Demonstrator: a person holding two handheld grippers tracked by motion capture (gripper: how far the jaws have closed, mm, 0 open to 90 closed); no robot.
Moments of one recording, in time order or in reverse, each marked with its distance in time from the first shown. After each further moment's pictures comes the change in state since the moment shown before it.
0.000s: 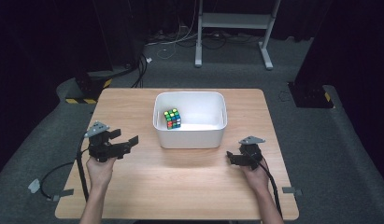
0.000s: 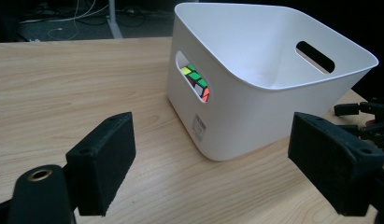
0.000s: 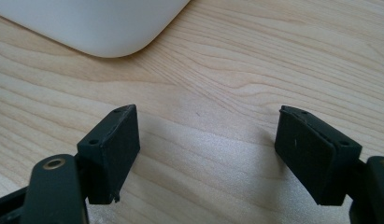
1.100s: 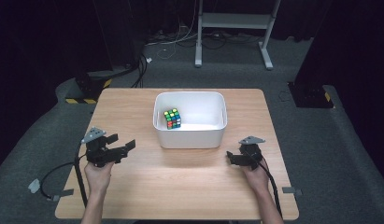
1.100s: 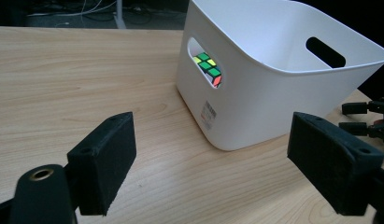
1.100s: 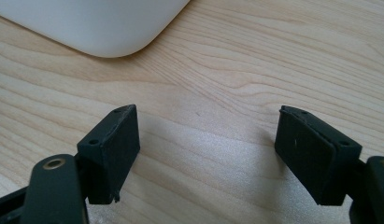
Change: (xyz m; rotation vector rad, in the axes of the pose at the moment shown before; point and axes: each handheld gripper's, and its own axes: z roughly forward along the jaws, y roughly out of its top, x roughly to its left) left arm 0.008 -0.019 -0.004 -0.008 0.018 -0.037; right arm 0.000 0.000 0.000 0.000 0.000 0.001
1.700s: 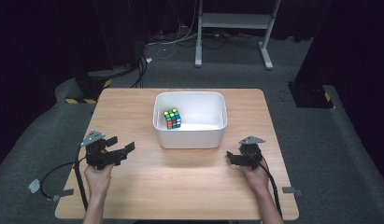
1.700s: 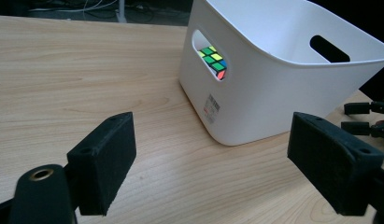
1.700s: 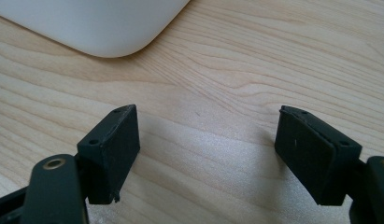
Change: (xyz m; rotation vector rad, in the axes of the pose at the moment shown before) left arm 0.002 -0.010 0.000 0.000 0.012 -0.017; right arm 0.000 0.000 0.000 0.000 -0.001 0.000
